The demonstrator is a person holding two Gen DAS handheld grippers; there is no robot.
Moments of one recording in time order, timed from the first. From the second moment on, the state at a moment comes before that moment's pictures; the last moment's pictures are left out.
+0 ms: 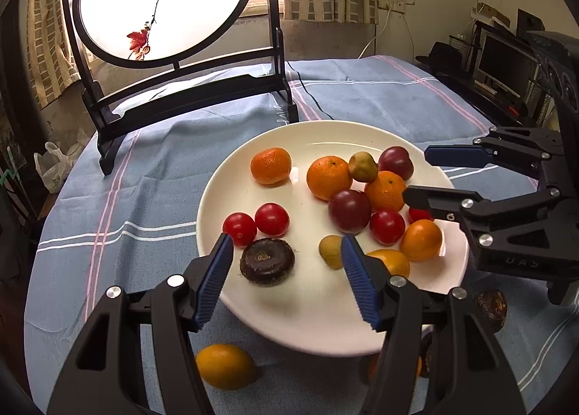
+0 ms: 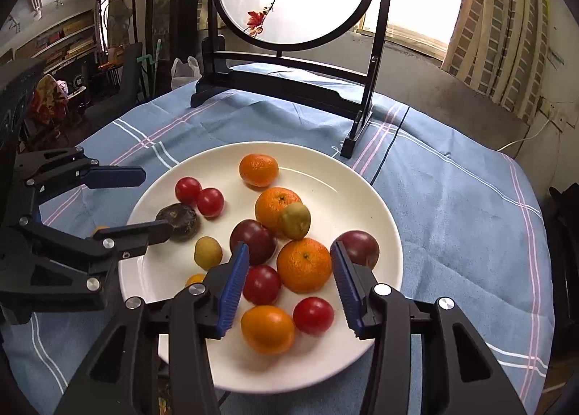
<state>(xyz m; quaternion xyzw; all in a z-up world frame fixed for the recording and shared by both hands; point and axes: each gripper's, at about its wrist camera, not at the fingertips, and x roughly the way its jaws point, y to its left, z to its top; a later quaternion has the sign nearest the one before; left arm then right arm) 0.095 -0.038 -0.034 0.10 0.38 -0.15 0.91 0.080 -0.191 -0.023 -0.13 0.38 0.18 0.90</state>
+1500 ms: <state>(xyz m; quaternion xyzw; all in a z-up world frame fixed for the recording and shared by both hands) -0.007 -0.067 -0.068 0.15 0.41 -0.23 0.87 -0.049 -0.227 -0.057 -0.15 0.42 0.21 0.87</state>
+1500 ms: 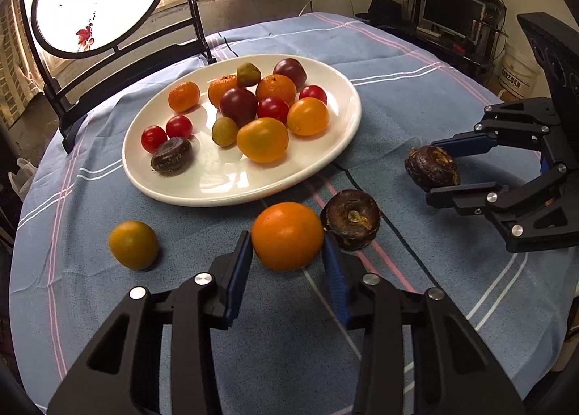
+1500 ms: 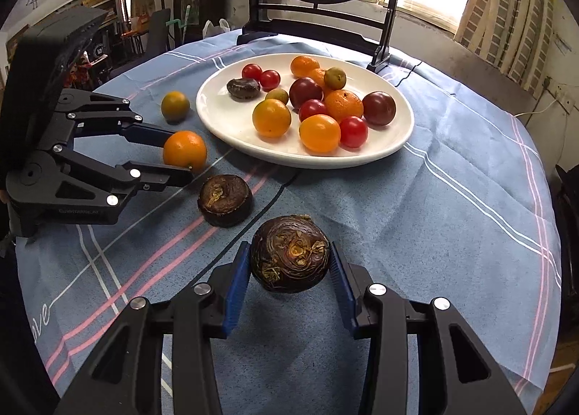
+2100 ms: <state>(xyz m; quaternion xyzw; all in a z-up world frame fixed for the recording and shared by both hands) 0.001 -0.055 -0.029 0.14 0.37 -0.21 0.90 -0.041 -0.201 -0.021 -0.15 0.38 0.23 0.88</state>
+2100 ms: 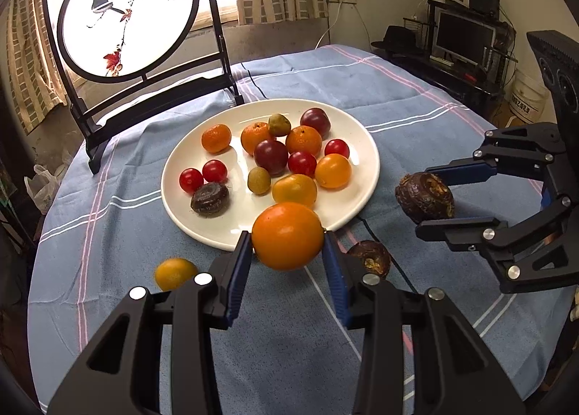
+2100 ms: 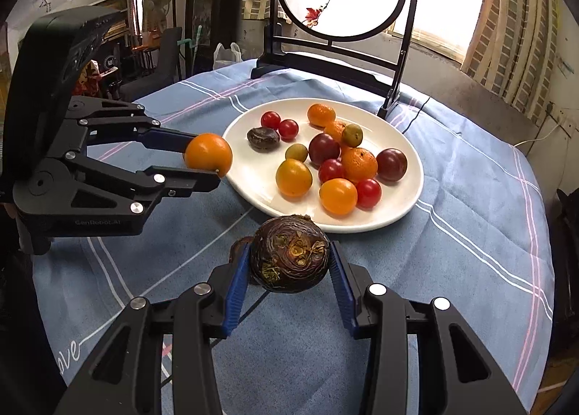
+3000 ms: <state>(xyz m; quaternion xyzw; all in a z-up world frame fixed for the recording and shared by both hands) 0.098 -0.045 -0.015 0.11 0.35 -0.17 0.91 0.093 -0.202 0.004 -0.06 0.35 0.19 0.92</state>
